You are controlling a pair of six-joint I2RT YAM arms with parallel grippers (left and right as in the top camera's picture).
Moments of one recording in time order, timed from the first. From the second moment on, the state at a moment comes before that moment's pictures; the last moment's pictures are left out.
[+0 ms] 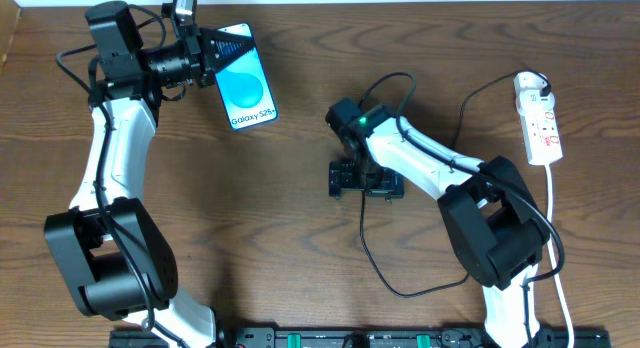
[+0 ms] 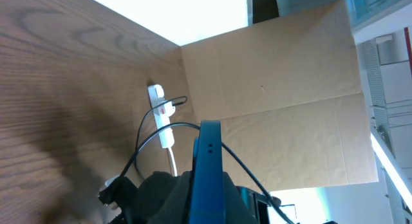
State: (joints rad) left arm 0.19 1.80 1.41 -0.09 1.40 -0.80; right arm 0.64 2.10 1.49 -1.01 -0.12 0.68
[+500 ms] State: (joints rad) left arm 0.19 1.80 1.41 -0.09 1.40 -0.80; right arm 0.65 2.10 1.46 -0.99 -0.11 0.73
